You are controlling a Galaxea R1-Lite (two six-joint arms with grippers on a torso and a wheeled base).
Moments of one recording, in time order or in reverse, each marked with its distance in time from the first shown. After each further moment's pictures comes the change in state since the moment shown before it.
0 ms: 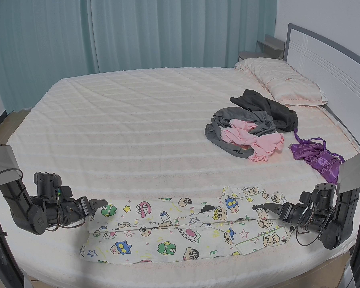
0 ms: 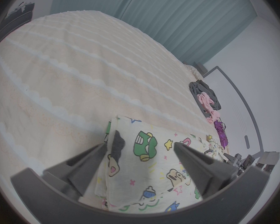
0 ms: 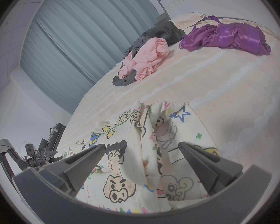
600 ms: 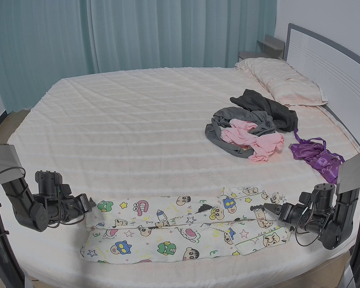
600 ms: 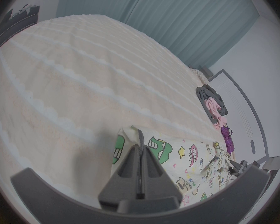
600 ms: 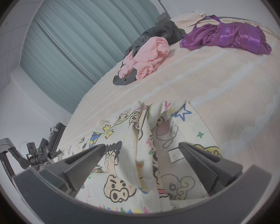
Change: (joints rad) left arm 0.016 0.043 -0.047 0.000 0.063 -0.003; right arm 0.005 0.002 0.000 0.000 0.001 0.001
